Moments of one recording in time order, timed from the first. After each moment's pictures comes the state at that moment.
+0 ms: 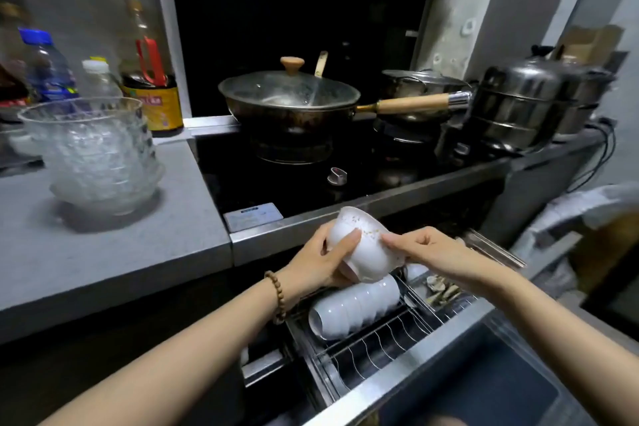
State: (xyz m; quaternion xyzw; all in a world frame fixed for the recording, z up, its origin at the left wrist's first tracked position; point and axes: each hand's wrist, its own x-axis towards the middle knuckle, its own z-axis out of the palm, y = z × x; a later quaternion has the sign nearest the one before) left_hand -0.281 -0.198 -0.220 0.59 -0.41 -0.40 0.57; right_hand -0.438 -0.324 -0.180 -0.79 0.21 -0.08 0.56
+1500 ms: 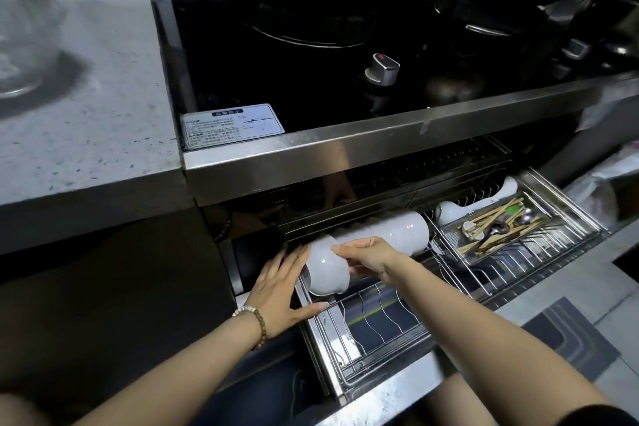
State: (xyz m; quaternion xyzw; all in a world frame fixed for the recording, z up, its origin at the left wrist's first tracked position) left_hand -0.223 -0.197 -0.485 0.82 -0.51 -0.20 0.19; right_hand -0.320 -0.376 -0.431 -0.59 0.45 0.01 0.67
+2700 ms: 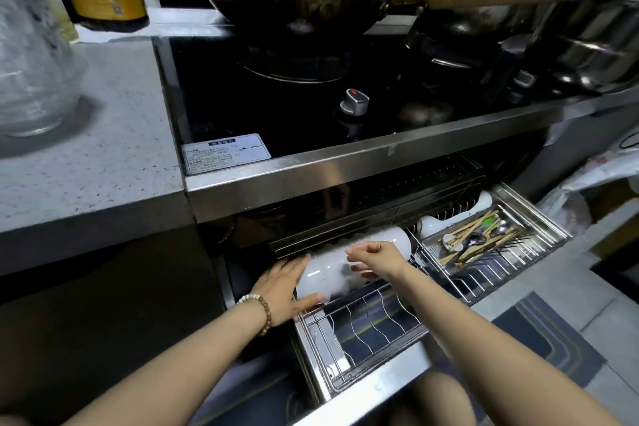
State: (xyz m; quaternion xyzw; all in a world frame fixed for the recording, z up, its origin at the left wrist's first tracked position) left_hand -0.222 -0.222 -0.441 0.81 -0.50 -0.25 0.13; right_hand -0.350 -0.390 -0.402 -0.64 0.45 -0.05 0.62
